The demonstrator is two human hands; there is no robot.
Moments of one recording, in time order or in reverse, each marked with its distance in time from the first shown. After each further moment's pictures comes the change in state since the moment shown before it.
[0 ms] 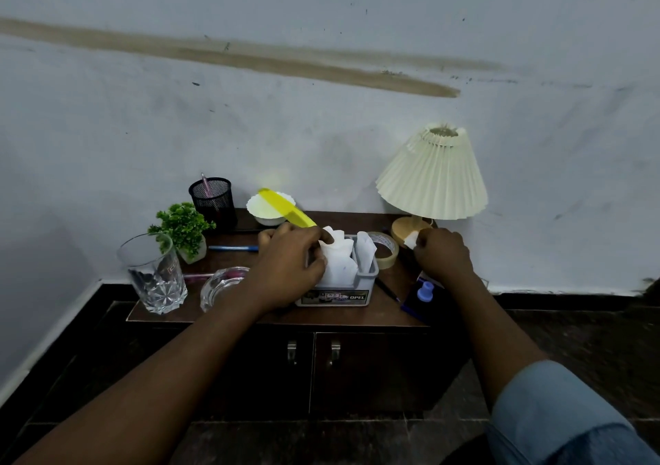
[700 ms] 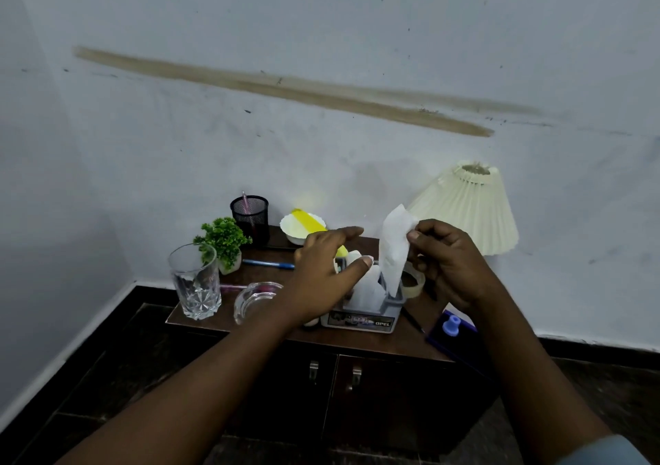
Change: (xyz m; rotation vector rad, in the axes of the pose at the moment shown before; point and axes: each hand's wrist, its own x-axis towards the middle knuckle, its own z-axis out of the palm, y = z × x) left_hand -0.004 0.022 -0.021 -0.337 0.087 -0.119; right_hand -0.051 -0.078 -0.081 1.431 -0.368 -0.259
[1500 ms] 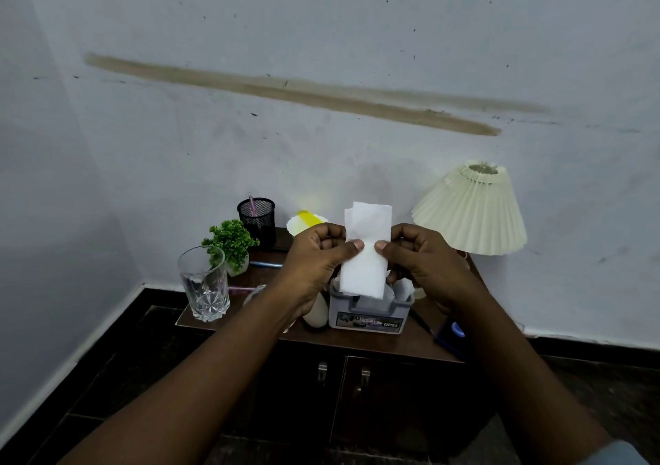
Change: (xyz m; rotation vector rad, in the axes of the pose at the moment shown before) left_hand 0.013 0.011 -0.016 -0.917 0.048 -0.390; right_hand -0.003 -0.003 0.046 -0.207 -0.083 0.017
